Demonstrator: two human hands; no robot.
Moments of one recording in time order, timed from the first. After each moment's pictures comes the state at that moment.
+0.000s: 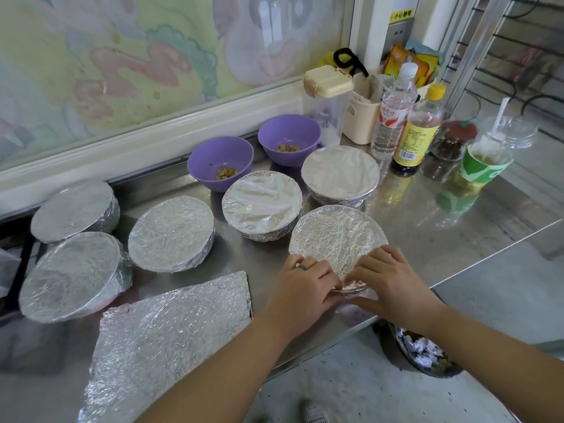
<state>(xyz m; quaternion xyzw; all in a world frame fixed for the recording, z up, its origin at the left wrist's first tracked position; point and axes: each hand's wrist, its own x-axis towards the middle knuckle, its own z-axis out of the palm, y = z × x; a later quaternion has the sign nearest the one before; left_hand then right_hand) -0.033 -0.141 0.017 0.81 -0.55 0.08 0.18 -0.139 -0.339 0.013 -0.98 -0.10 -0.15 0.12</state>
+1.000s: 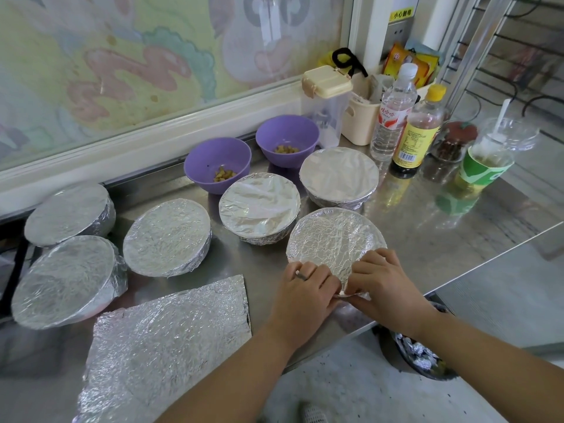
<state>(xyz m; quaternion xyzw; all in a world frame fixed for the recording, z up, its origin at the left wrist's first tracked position) -0.040 -0.149 0.002 0.82 -0.53 0.20 0.14 -0.129 -0.333 0.006 -0.97 -0.07 -0.16 0.15</state>
